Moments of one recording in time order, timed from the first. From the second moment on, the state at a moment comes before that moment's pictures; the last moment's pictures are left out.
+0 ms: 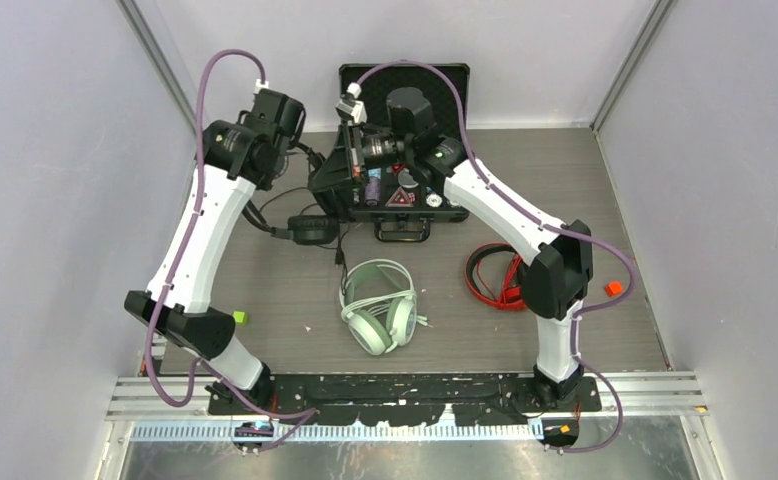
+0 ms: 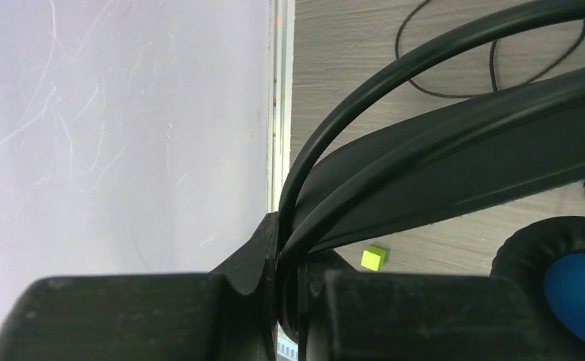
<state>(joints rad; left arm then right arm) -0.41 1.60 2.03 -1.43 -0.74 0.01 0.70 1.95 1.95 -0.16 -0.99 1.05</state>
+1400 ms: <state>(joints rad) -0.19 1.44 1.92 -1.08 -0.32 -0.52 0.95 1.80 1.70 -0.01 -0.24 0.43</state>
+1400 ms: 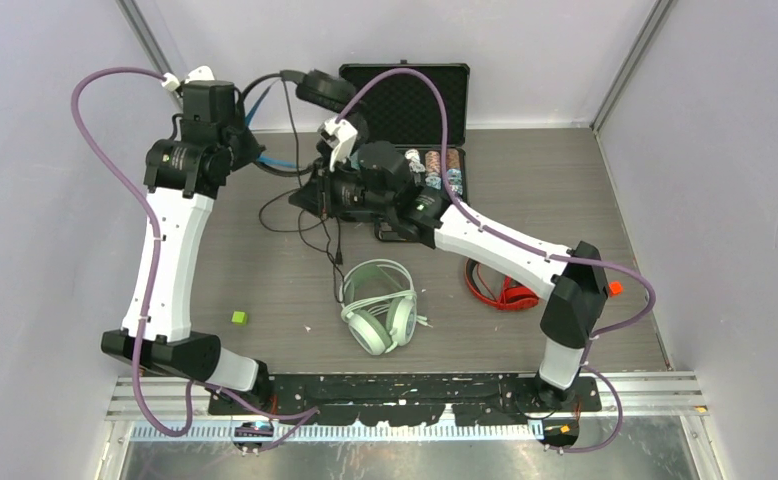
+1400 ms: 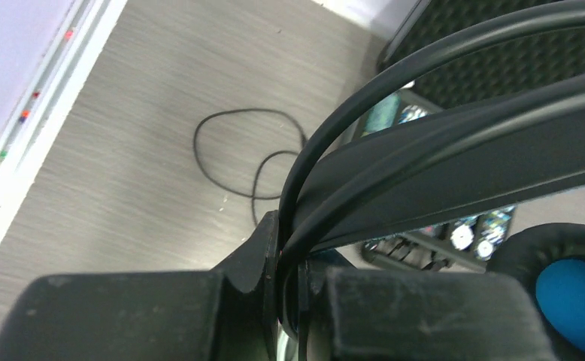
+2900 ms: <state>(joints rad) -0.18 1.36 2.08 -1.01 -0.11 -0.65 0.94 2.06 1.40 1.02 -0.25 0.28</state>
